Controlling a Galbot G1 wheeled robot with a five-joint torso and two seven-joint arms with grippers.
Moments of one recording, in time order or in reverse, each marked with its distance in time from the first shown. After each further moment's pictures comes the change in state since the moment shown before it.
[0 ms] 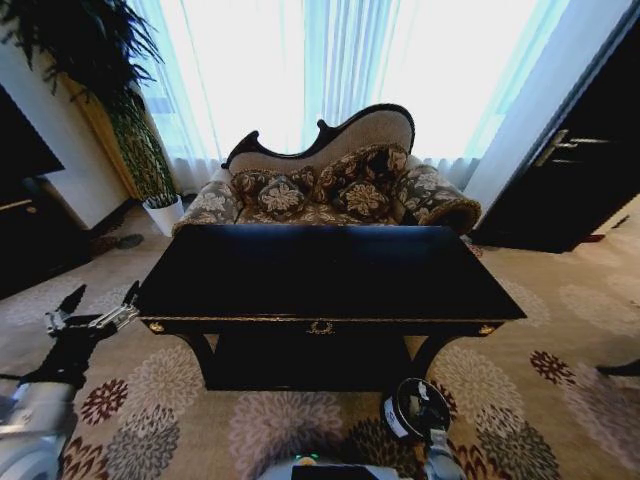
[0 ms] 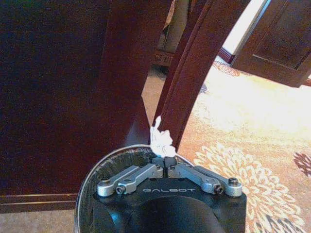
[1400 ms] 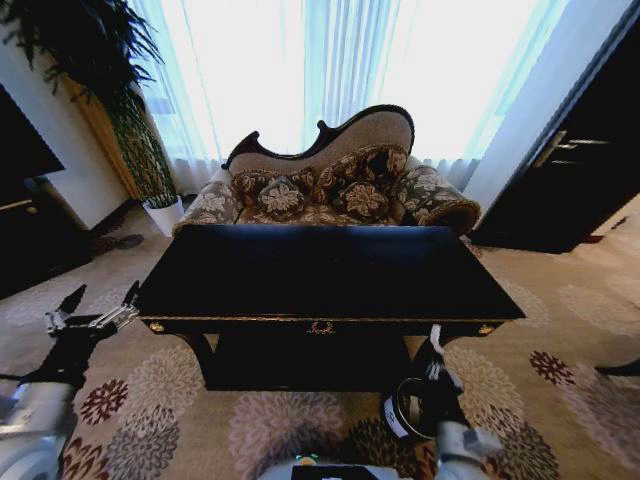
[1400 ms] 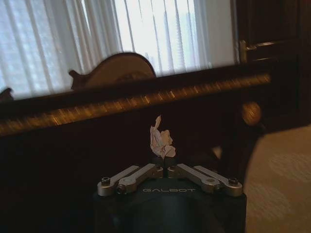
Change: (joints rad) left arm 0.000 0.000 0.000 0.000 0.000 0.000 0.000; right arm -0.706 0.155 0.191 1.362 0.189 -0.139 -0.006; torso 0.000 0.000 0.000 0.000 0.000
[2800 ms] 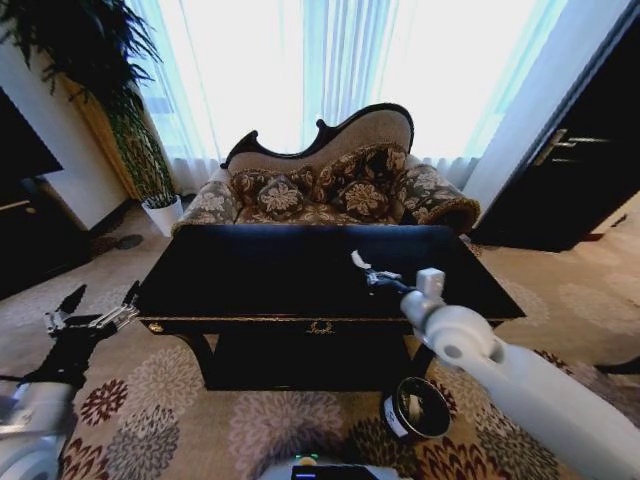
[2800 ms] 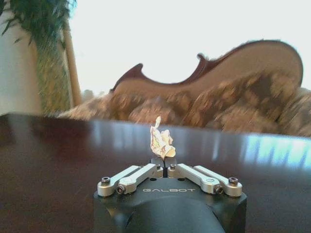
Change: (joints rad) left arm 0.000 0.000 0.000 0.000 0.000 0.000 0.000; right arm 0.824 -0.805 -0.384 0.358 0.673 -0.777 0.319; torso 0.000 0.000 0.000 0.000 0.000
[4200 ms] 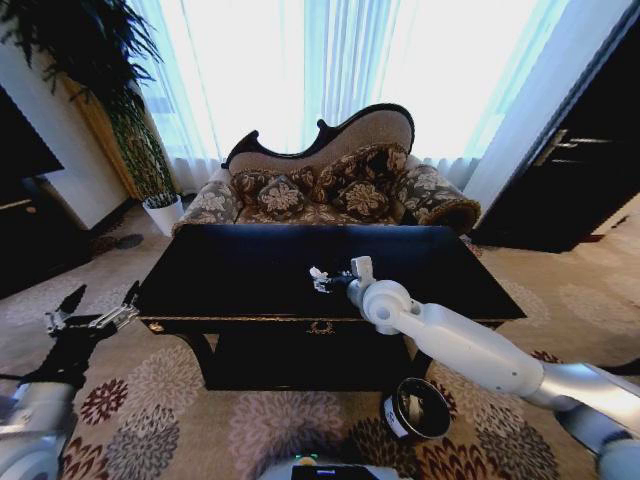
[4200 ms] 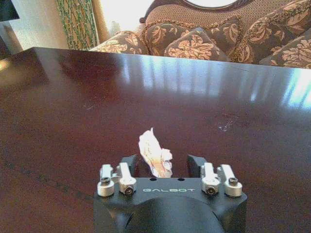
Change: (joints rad) left arm 0.000 0.000 0.000 0.000 0.000 0.000 0.000; right arm 0.710 0.189 -0.745 -0.317 0.348 -0.120 0.205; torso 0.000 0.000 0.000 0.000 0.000
